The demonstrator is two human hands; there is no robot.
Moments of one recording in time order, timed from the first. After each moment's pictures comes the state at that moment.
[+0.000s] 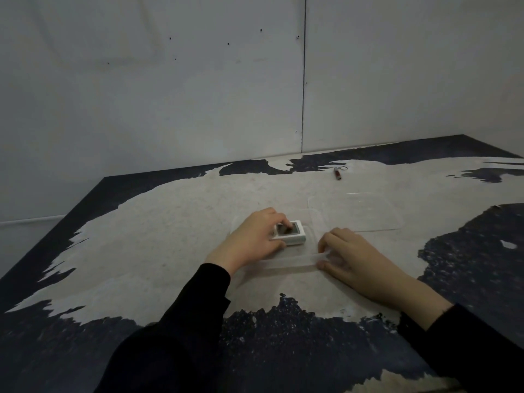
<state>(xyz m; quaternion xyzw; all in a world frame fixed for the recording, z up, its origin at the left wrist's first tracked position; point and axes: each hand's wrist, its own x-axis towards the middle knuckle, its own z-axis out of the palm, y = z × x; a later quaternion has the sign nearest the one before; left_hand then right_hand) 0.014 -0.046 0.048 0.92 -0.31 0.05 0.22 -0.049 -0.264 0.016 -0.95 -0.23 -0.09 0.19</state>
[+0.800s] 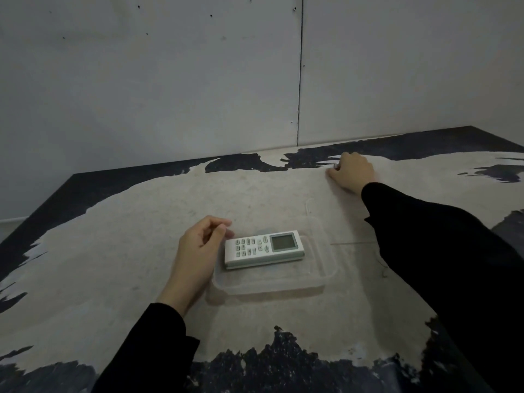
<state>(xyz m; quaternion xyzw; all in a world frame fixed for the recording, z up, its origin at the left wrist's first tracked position) 0.032 0.007 0.006 0.80 -0.03 0.11 0.59 0.191 -0.315 0.028 -0.97 0.11 -0.15 0.14</state>
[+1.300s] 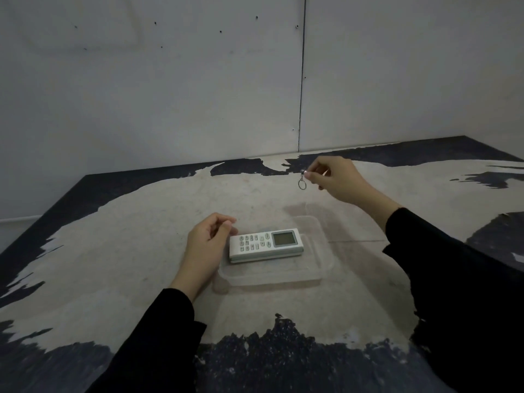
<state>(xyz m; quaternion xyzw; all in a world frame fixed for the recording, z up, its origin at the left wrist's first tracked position) 0.025 0.002 0.016 0.80 -0.03 0.12 0.58 0.104 -0.268 0.075 -0.91 -0.11 -0.15 0.38</state>
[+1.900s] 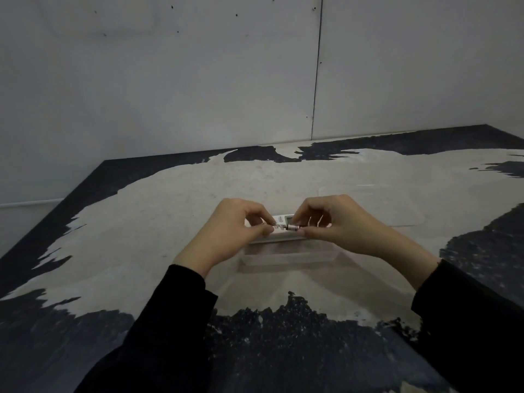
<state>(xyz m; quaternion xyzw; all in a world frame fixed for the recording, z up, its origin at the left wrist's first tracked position) -0.012 -0.009 0.073 0.92 -0.20 0.05 0.34 -0.007 -0.224 0.062 -0.89 -0.27 -0.03 0.36</state>
